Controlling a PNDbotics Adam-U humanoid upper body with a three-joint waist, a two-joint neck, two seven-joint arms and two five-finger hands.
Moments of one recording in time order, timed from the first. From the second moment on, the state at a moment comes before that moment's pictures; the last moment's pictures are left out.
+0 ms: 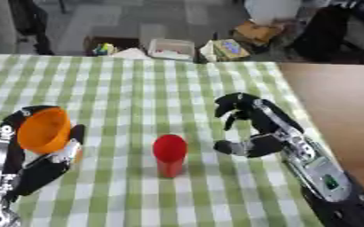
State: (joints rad) left arm -0.43 0.54 -0.45 -1.83 0.07 0.05 0.55; right arm -0.55 -0.36 0.20 -1.42 -0.03 -0.29 0.29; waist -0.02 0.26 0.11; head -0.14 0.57
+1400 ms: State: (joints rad) left arm -0.45 0.54 -0.47 -1.90 0.10 0.10 0.50; right arm -0.71 -0.30 0.26 -1.16 0.11 -0.39 0.38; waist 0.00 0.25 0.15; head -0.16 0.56
